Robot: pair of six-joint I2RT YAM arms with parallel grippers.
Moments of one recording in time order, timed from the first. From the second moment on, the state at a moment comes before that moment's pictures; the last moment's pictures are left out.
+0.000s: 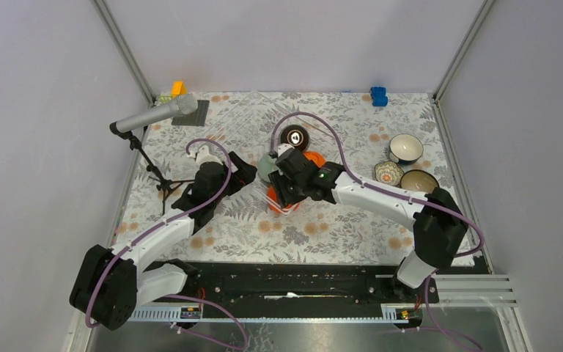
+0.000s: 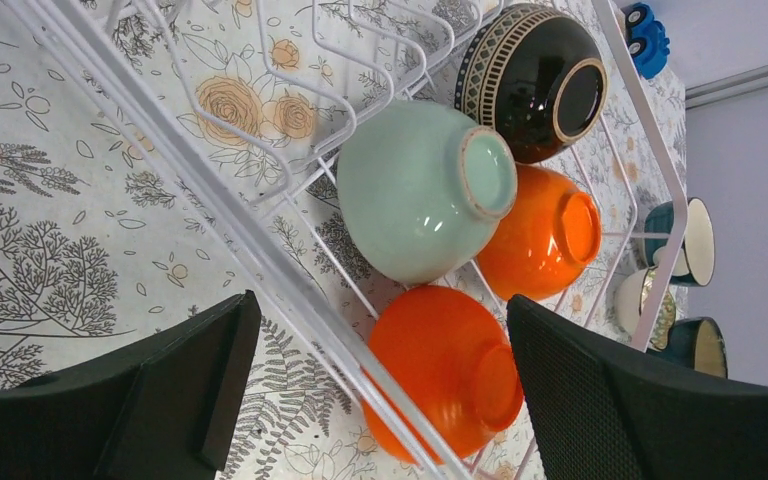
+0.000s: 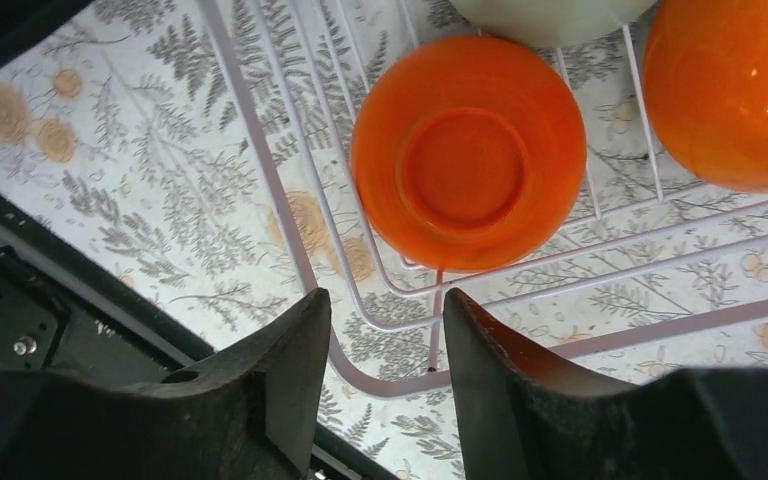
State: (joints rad) left arm -0.46 1.11 0.53 0.12 -0.16 -0.87; right arm 0.93 1.64 1.26 -0.54 0.07 0.39
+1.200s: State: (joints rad) left arm -0.47 1.25 0.87 -0.12 -0.06 -0.65; right arm 0.70 1.62 1.24 -0.25 0.00 0.69
